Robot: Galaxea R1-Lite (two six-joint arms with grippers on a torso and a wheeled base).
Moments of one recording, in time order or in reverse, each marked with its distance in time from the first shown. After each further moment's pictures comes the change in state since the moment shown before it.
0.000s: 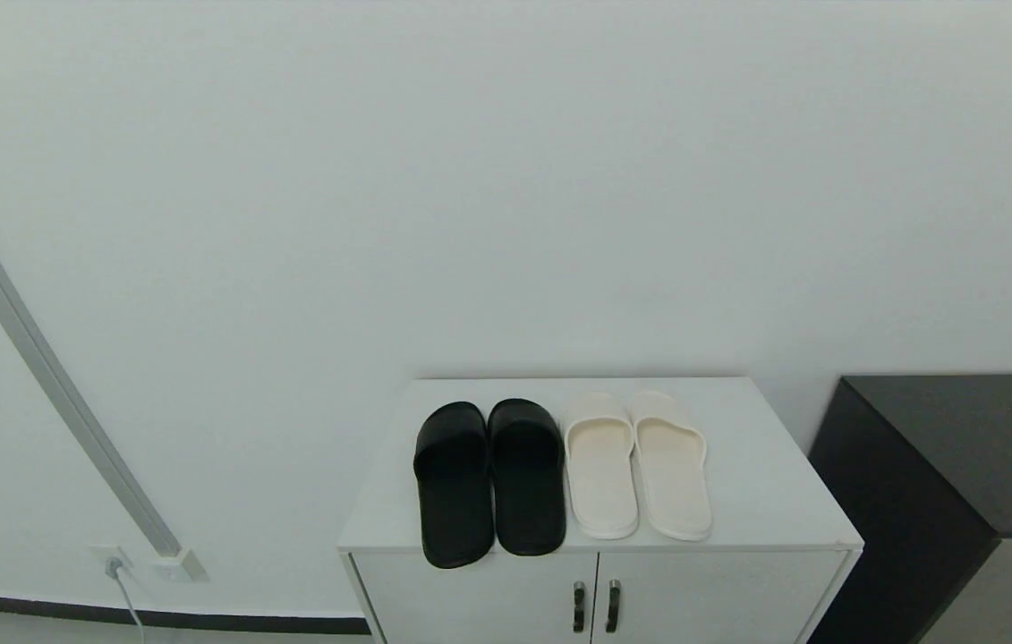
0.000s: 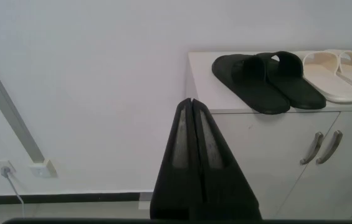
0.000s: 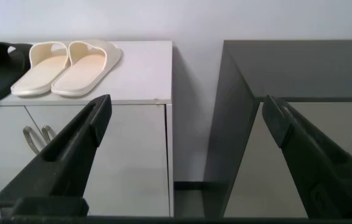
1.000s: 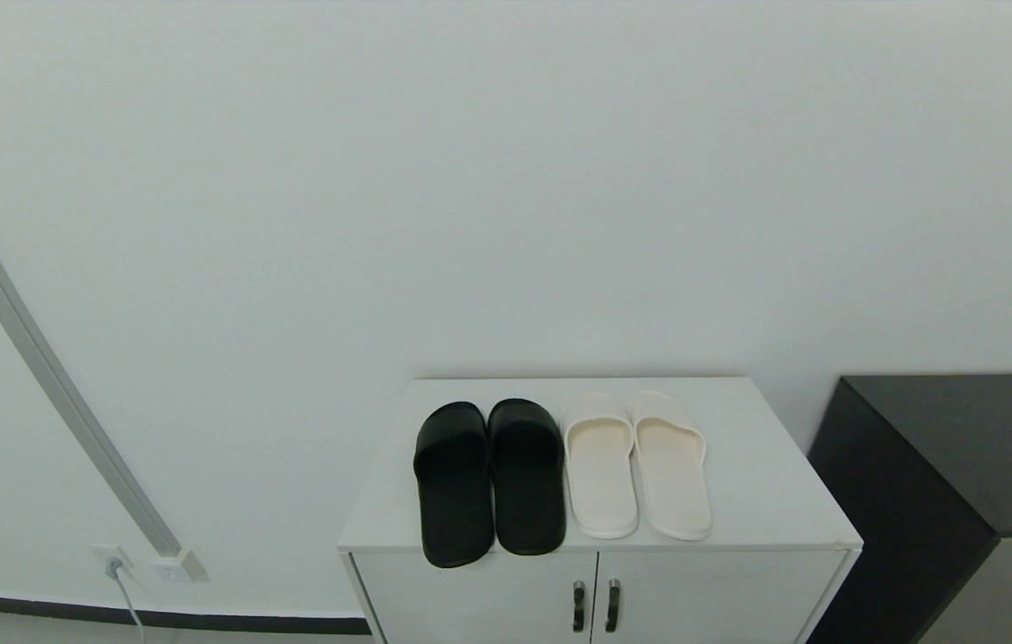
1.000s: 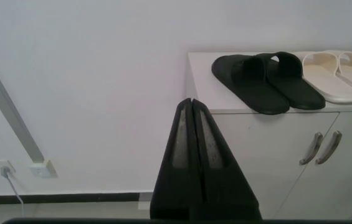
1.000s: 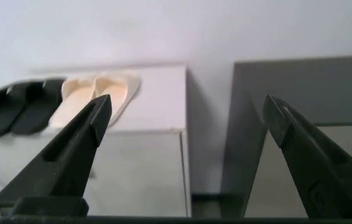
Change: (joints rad) left arm 0.000 0.000 0.000 0.000 0.000 -0.001; right arm 0.007 0.215 -0.240 0.040 0.023 0.084
